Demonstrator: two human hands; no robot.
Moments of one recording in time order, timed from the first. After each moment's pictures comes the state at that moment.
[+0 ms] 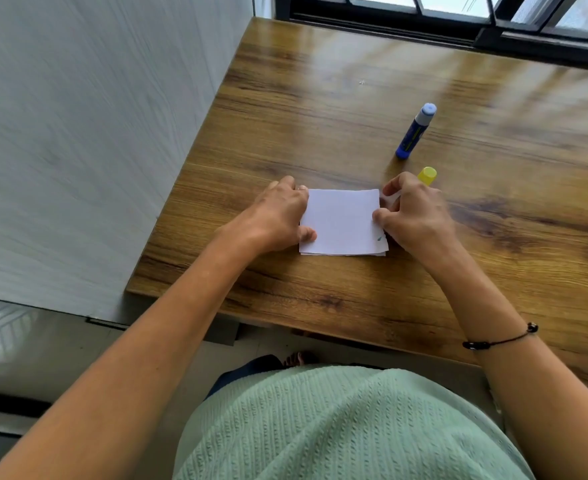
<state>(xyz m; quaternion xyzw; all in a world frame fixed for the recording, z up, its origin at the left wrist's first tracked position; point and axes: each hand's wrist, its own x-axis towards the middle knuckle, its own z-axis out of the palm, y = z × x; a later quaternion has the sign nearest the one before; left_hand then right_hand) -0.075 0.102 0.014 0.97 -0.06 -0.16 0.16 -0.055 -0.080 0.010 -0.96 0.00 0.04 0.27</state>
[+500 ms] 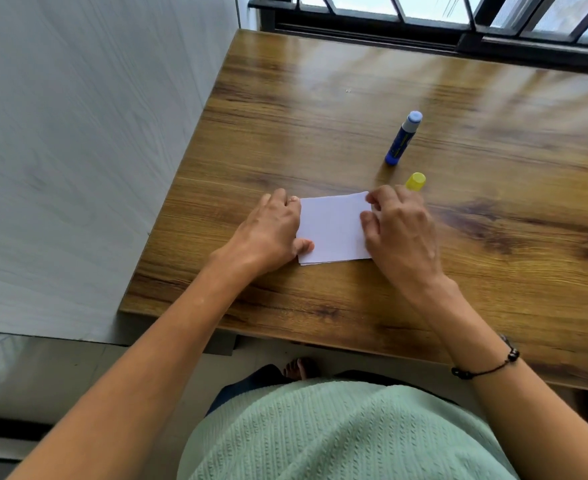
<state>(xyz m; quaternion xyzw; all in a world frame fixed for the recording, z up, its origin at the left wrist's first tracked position) -0.080 0.099 0.004 0.98 -0.06 -0.12 0.15 -0.078 -0.069 0.007 -0.97 -0.09 -0.10 0.20</state>
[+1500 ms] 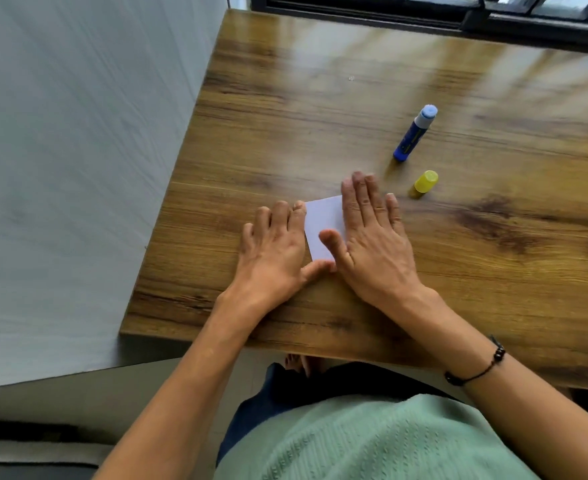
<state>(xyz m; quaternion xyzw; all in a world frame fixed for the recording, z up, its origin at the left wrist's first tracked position) -0.094 0.101 -0.020 0.98 -0.05 -0.08 0.15 -0.076 -0.042 -0.025 -0.98 -0.15 0.04 0.11</state>
